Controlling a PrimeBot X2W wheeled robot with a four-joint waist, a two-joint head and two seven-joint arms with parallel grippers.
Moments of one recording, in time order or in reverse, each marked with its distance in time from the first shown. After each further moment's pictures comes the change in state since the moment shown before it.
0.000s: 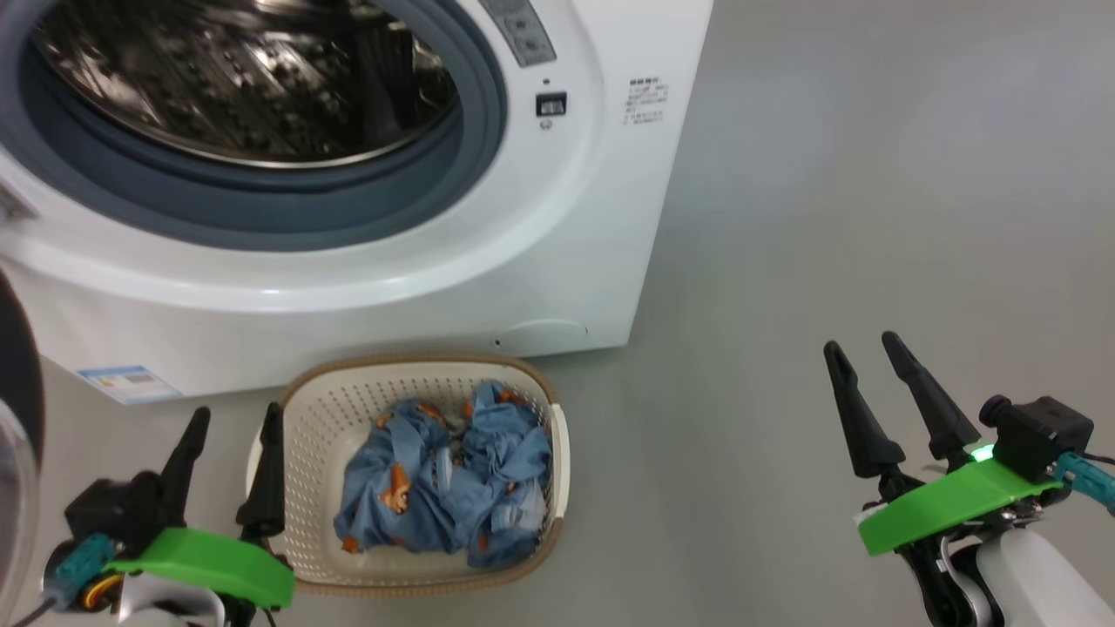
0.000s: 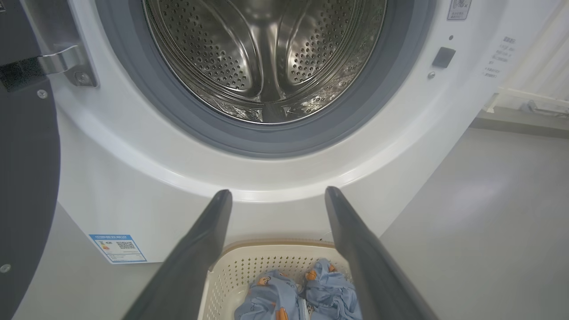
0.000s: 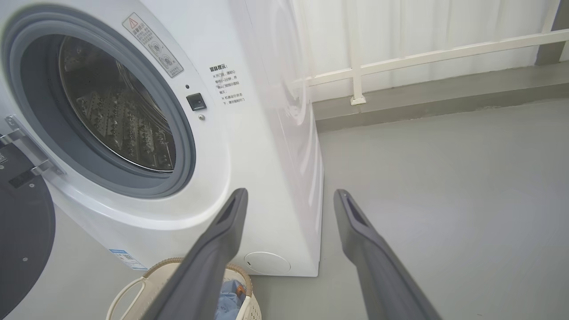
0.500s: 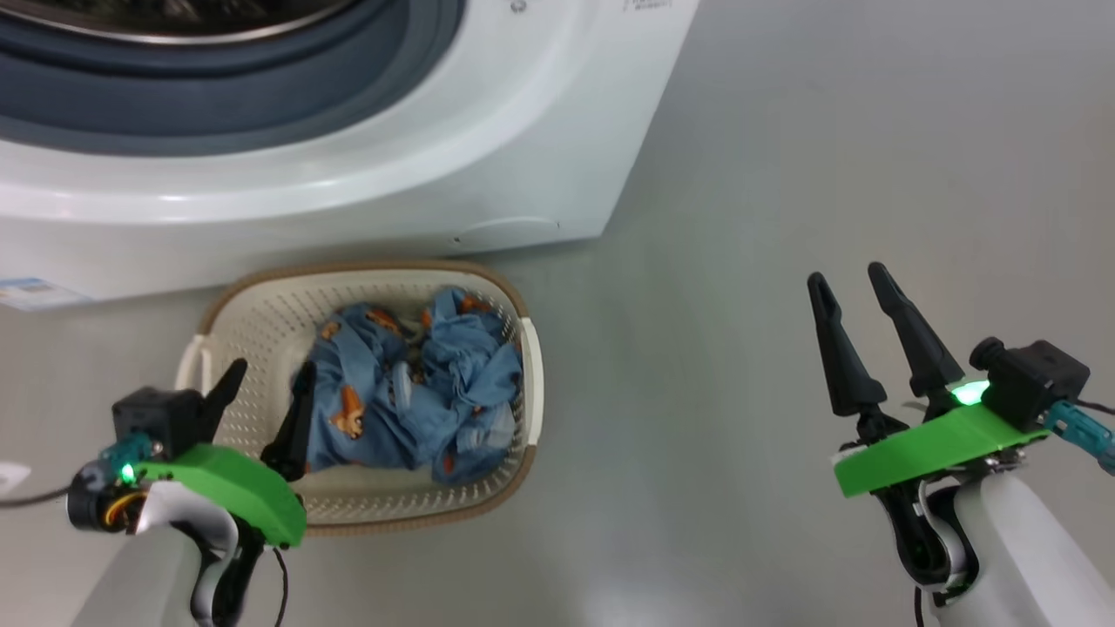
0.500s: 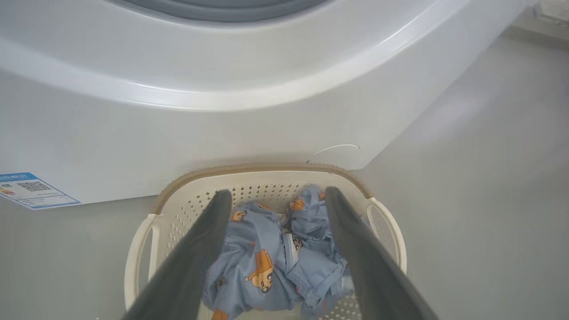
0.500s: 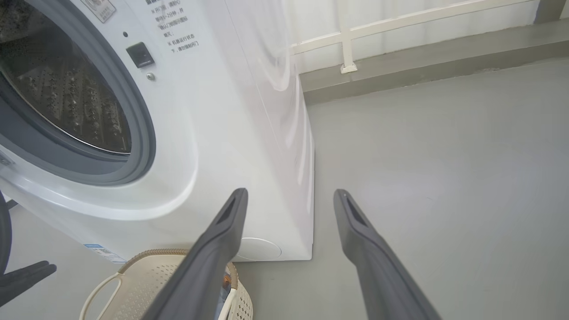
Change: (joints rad) left arm -0.215 0.001 -0.093 0.202 0.001 -0.075 0.108; right arm -0.100 0.067 -0.028 -0.014 -0.037 0.000 0.000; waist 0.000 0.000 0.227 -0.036
